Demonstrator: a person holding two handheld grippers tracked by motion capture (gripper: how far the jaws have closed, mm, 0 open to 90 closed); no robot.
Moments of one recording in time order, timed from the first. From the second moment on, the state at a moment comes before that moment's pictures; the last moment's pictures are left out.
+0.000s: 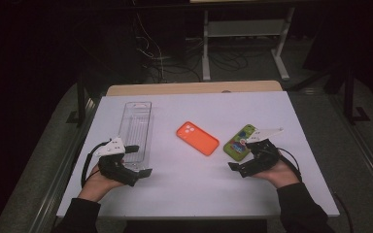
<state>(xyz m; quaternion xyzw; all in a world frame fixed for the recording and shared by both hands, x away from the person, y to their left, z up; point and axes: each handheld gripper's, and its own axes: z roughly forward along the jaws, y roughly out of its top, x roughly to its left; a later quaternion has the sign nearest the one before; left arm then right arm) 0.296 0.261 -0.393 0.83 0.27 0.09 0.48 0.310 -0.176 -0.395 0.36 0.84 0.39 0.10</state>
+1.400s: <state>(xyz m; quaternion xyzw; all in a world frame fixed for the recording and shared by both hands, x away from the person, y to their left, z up) 0.297 0.260 -0.391 0.82 0.26 0.09 0.50 0.385 -0.119 -0.380 0.36 0.85 0.37 0.10</state>
